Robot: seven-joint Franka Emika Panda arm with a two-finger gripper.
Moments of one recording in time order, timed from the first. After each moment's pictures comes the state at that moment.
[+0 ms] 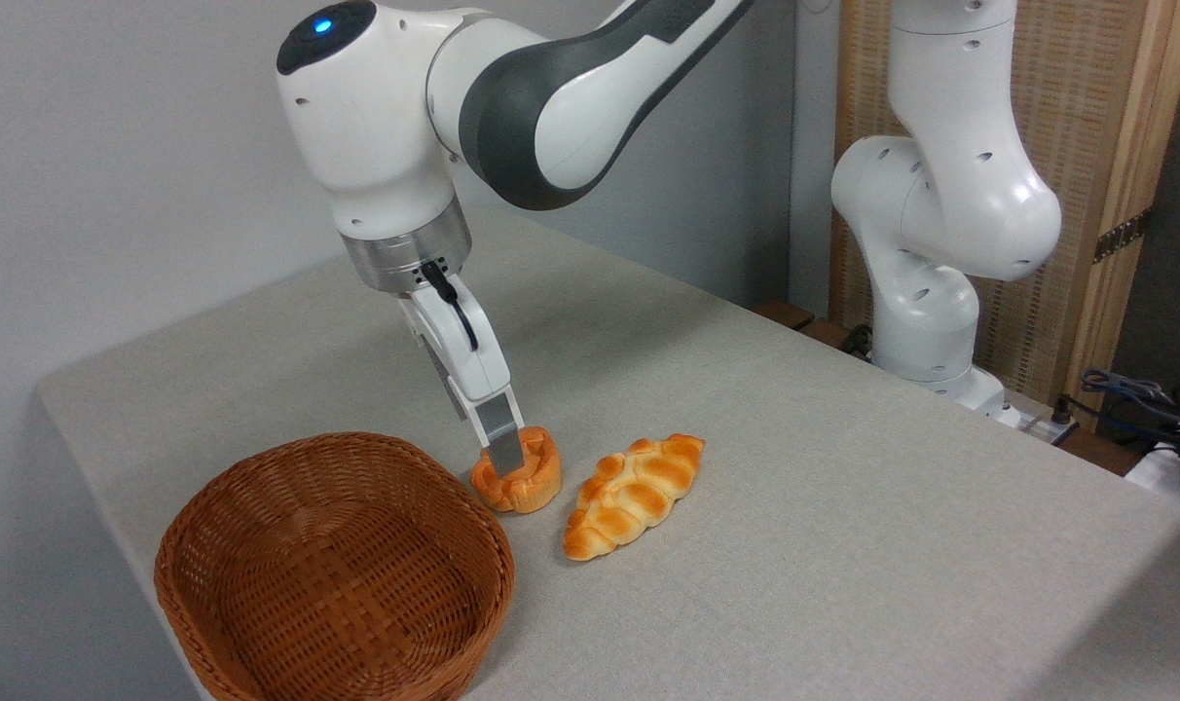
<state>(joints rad) -0.11 0.05 -0.02 -1.89 -0.11 1.80 0.89</state>
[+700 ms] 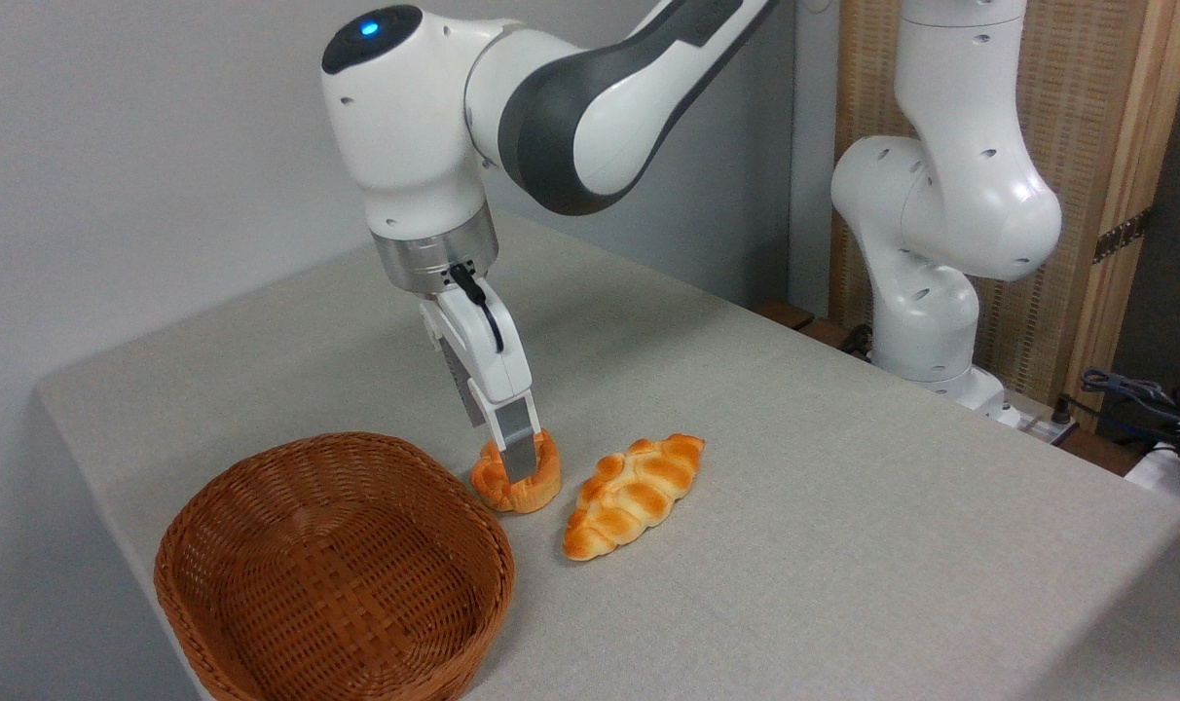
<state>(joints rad) -0.11 -0.01 -0.03 -2.01 -0.11 1.91 0.90</state>
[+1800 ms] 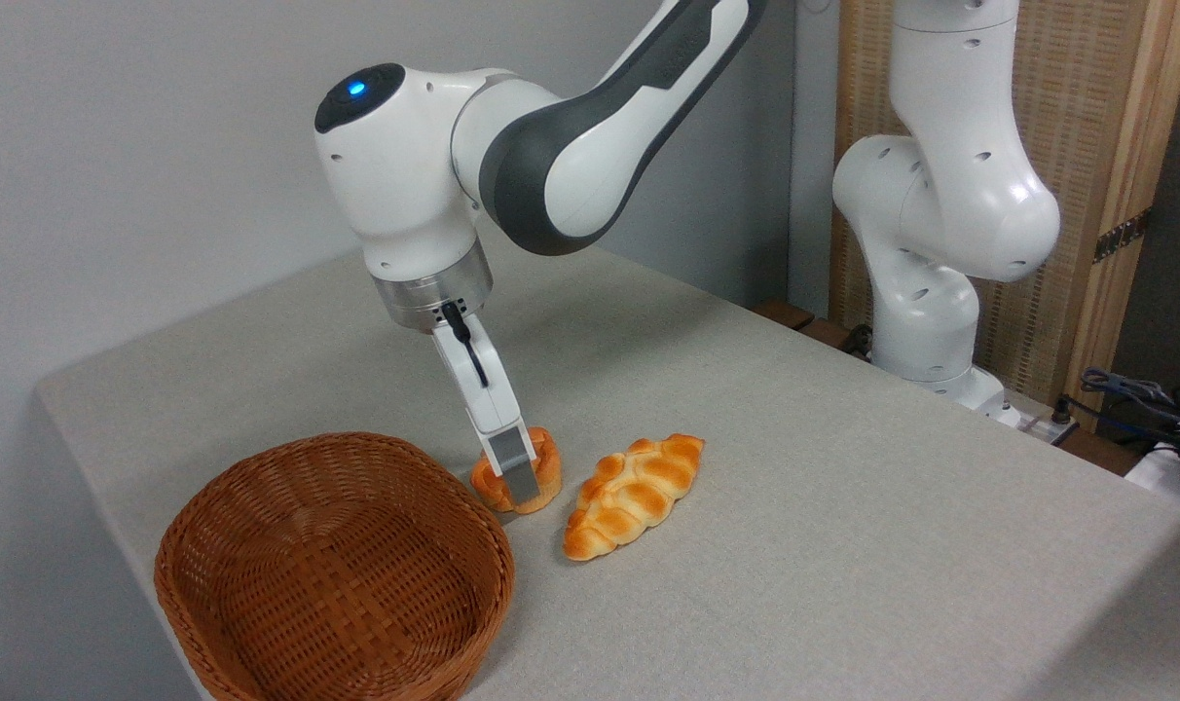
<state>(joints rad) -0.15 0.04 -0.03 -2.03 -0.07 1.93 0.94</state>
